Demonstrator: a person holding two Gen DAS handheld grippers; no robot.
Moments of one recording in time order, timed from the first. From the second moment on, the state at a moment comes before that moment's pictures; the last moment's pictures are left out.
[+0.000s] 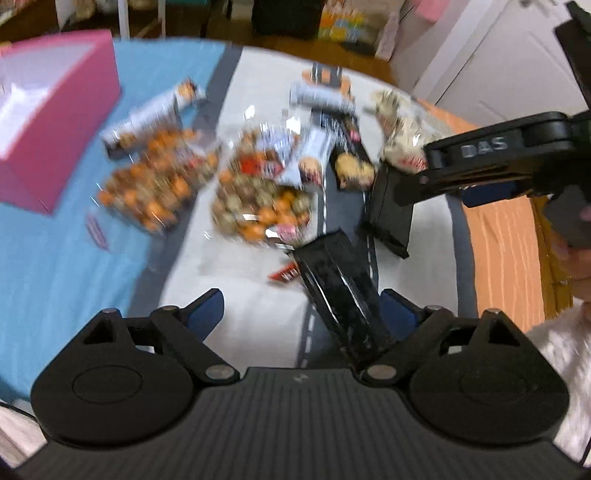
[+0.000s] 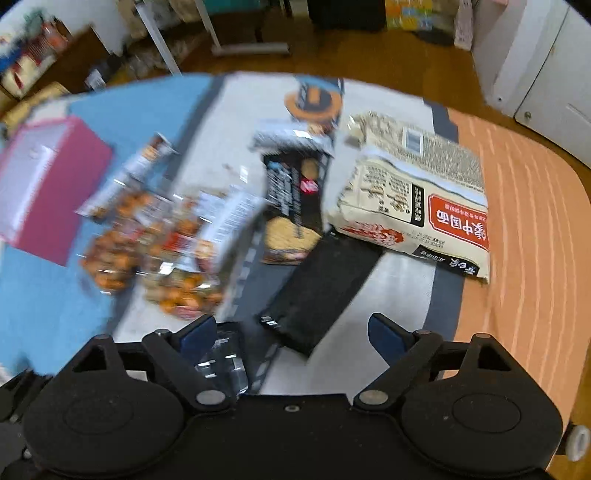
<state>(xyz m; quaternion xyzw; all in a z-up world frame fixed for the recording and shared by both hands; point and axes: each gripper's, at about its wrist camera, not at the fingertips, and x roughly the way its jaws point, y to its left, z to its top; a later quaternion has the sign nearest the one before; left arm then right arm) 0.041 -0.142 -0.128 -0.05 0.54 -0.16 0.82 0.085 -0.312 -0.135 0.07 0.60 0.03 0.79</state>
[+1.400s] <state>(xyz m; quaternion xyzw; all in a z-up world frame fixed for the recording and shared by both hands) 0.035 -0.169 -0.174 -0.03 0.58 -0.15 0.80 0.100 -0.324 -0.183 0.16 0.65 0.09 0.73</state>
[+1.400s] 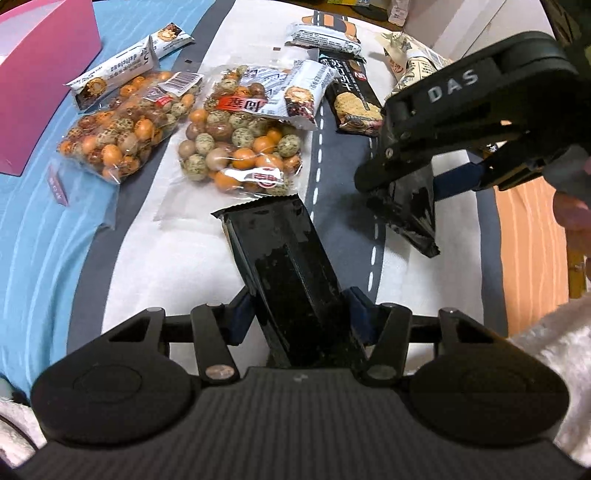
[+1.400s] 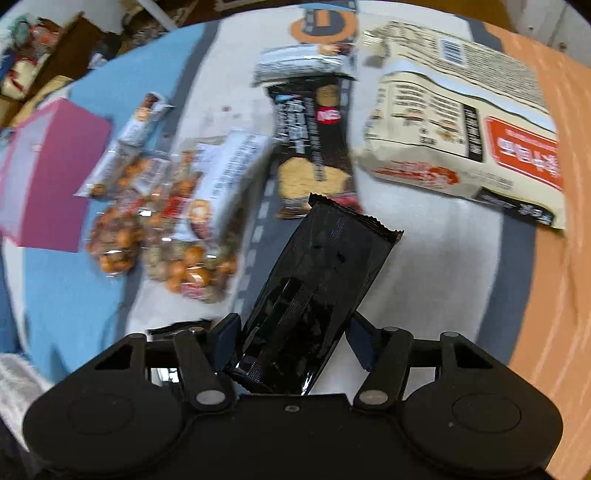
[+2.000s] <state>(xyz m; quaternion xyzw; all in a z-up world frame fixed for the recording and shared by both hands) 0.036 -0.155 -0.177 -0.07 0.58 -0.14 0.80 0.077 -0.296 -0.150 0.10 0.62 0.13 0.77</state>
